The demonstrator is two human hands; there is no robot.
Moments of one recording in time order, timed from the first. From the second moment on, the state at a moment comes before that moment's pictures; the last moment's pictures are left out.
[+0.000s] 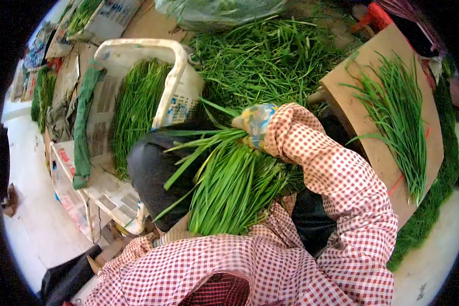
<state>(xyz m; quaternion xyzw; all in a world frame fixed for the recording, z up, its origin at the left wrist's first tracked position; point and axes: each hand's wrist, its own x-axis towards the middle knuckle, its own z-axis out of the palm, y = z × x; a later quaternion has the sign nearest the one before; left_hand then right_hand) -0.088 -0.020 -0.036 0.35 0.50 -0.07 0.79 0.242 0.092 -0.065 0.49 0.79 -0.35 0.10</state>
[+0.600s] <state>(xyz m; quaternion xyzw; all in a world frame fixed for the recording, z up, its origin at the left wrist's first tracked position) -0.040 0.002 0.025 0.28 0.54 -0.10 0.79 0.181 0.099 0.007 0.34 0.85 -0.38 0.13</state>
